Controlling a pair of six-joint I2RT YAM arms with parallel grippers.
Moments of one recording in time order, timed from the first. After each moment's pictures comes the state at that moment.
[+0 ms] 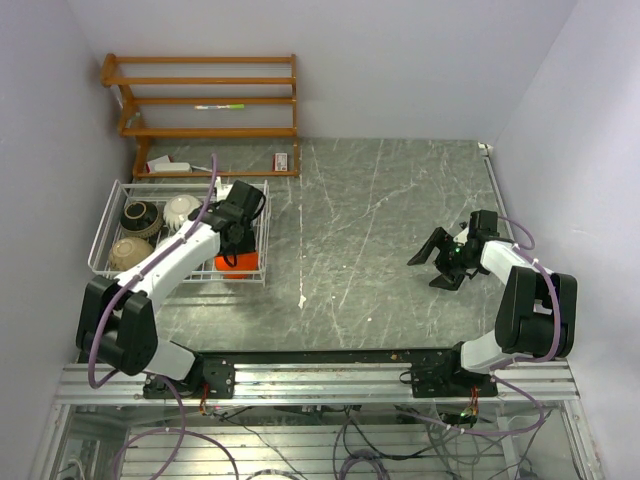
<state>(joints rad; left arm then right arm) -0.46 1.42 1.08 -0.77 -0.40 -0.54 -0.18 1.49 0.74 -0.47 -0.46 0.46</state>
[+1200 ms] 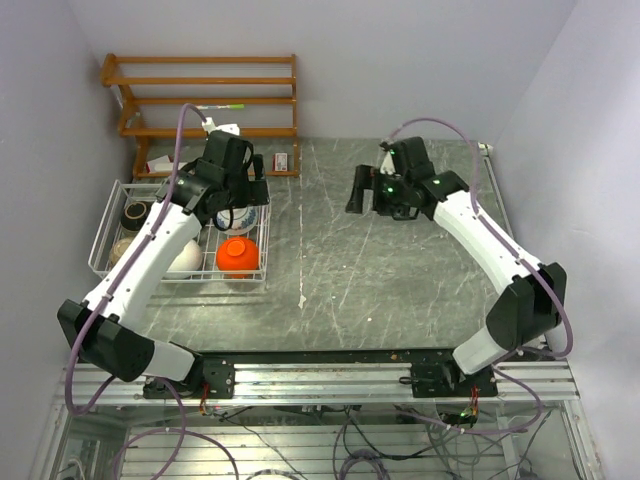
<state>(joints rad) -0.46 1.39 1.50 -0.86 -0.30 -0.43 0.40 1.55 1.40 -0.69 -0.16 0.42</state>
